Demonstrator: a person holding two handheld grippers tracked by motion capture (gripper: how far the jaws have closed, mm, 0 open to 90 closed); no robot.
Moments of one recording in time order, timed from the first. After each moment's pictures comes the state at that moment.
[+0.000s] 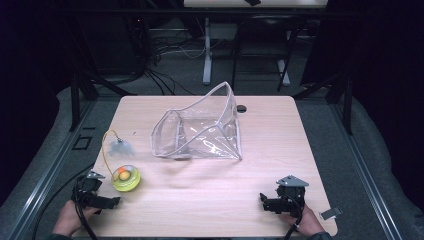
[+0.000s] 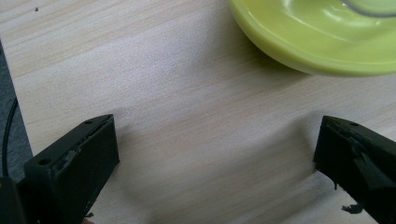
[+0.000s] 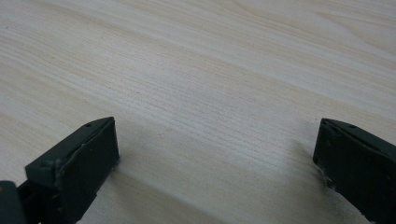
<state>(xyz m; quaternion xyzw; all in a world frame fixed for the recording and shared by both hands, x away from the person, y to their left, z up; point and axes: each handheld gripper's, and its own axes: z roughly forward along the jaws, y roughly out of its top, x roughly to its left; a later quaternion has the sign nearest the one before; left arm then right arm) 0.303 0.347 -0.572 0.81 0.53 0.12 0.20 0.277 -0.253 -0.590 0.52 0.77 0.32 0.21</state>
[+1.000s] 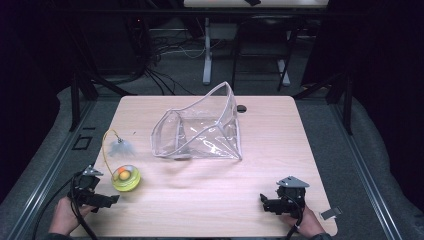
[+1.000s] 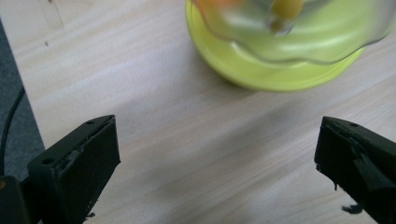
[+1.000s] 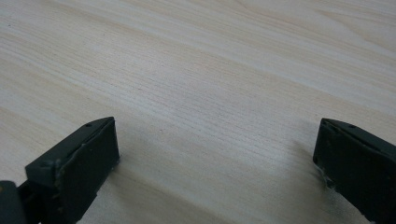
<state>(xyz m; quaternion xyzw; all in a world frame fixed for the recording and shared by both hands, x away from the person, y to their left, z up) 0.298 0.341 -0.540 0.82 0.51 0.12 0.22 0.274 -0.253 -0.590 0.52 0.76 0.32 0.21</state>
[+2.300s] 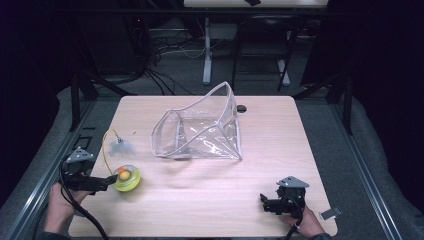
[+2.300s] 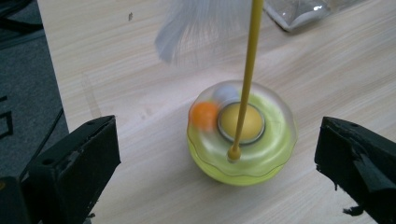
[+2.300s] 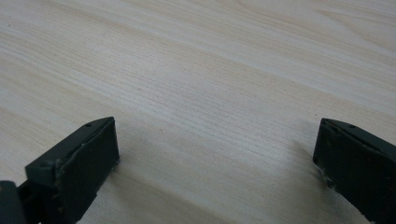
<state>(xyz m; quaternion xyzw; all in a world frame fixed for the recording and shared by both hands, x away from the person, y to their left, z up) 0.308 0.336 -0.479 0.80 0.48 0.18 0.32 0.274 -0.253 -0.590 0.52 0.76 0.32 0.21</state>
